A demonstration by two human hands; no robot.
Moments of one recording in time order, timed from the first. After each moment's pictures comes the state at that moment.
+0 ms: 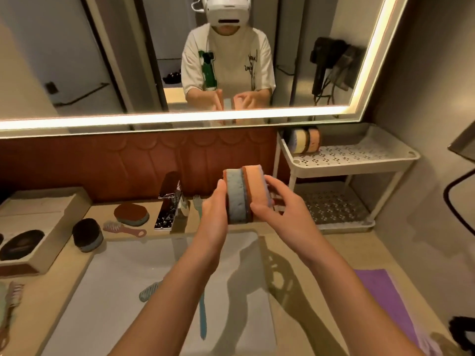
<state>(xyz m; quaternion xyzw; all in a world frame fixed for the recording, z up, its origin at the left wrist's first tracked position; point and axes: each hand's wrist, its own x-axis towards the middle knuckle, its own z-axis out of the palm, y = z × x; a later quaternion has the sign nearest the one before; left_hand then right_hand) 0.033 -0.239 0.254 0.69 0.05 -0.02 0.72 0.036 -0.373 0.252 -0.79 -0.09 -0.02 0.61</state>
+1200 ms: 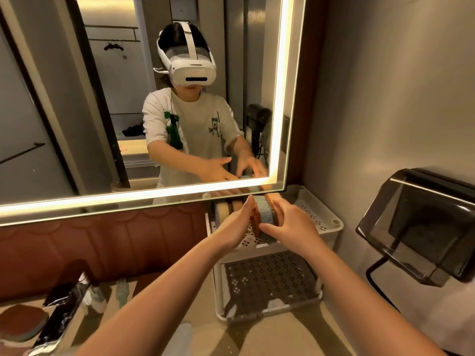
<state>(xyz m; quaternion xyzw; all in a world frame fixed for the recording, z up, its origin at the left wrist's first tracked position) 0.202 -0.417 0.295 0.80 -0.16 -0.15 0.55 0.190 -0.561 0.282 -0.95 -0.01 -0.13 0.30</state>
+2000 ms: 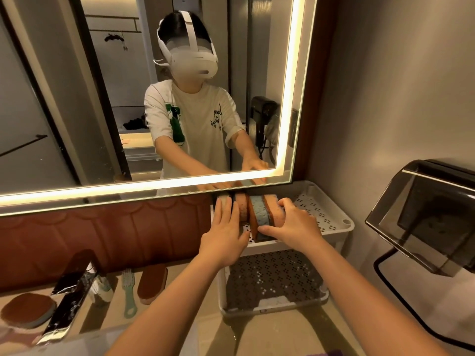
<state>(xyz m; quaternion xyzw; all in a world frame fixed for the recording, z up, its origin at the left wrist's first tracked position) 0.206 -0.387 0.251 0.97 -0.14 0.00 0.17 0.197 -0.554 0.266 -0.97 0.04 -0.08 0.23</state>
